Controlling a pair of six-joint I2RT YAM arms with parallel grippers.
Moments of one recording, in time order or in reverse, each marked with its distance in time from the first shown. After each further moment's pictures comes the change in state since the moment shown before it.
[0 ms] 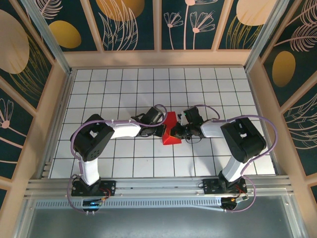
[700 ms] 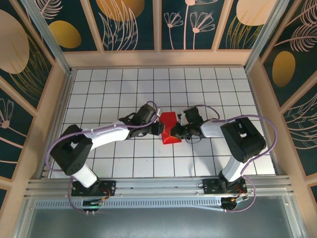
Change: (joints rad) left arm 0.000 -0.267 -0.120 -0.015 0.100 -0.118; right arm 0.000 0.002 0.000 0.004 -0.001 0.000
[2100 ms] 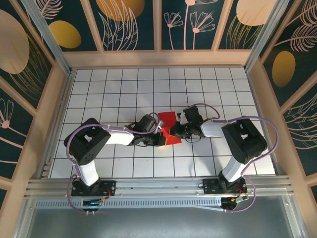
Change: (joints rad) left arm 0.000 0.187 -0.113 0.228 0.239 -0.138; right arm 0.007 -0.031 0.017 -0.028 0.011 -0.005
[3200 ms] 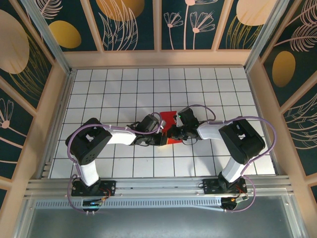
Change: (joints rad) left arm -0.023 0.015 0.033 -0.022 -0.057 0.026; right arm 0.078 0.023 -0.006 0.035 0.093 -0.003
